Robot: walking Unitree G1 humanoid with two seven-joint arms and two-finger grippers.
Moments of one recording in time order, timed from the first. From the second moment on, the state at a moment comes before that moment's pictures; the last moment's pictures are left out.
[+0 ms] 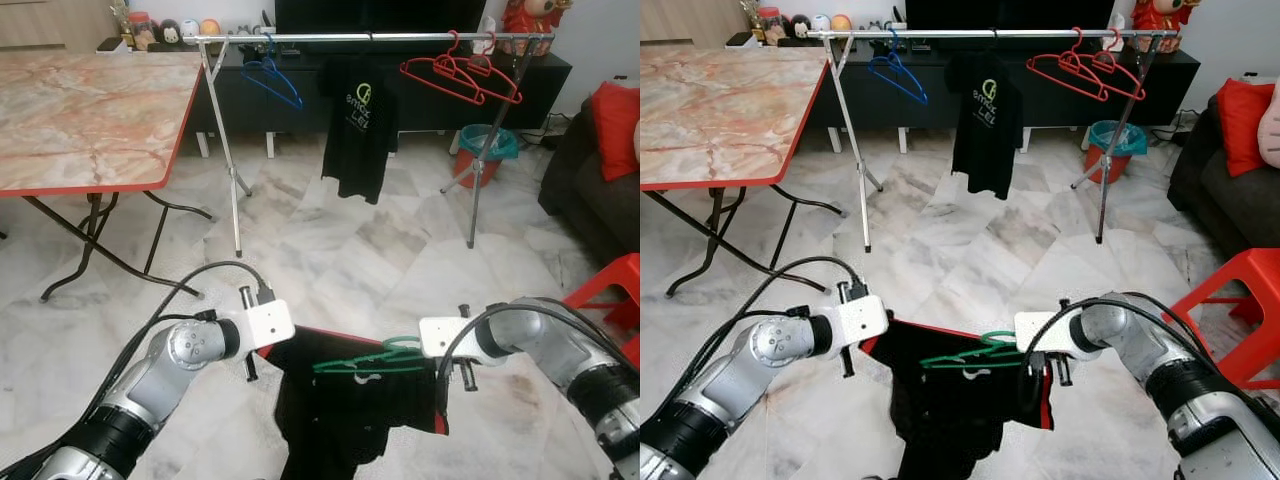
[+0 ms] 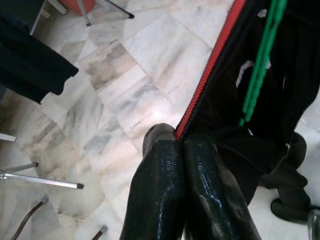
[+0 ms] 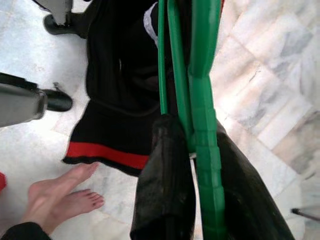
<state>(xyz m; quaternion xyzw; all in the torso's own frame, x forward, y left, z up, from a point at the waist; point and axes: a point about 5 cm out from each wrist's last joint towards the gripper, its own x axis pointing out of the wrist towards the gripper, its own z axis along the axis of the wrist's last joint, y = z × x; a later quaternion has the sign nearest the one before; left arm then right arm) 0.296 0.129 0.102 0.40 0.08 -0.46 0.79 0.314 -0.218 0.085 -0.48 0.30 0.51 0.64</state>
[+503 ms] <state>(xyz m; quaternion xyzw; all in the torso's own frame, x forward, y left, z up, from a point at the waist) 0.311 0.136 0.112 0.43 0.05 -0.40 0.81 0.310 -0.210 0.106 -0.38 0.27 0.60 0.65</state>
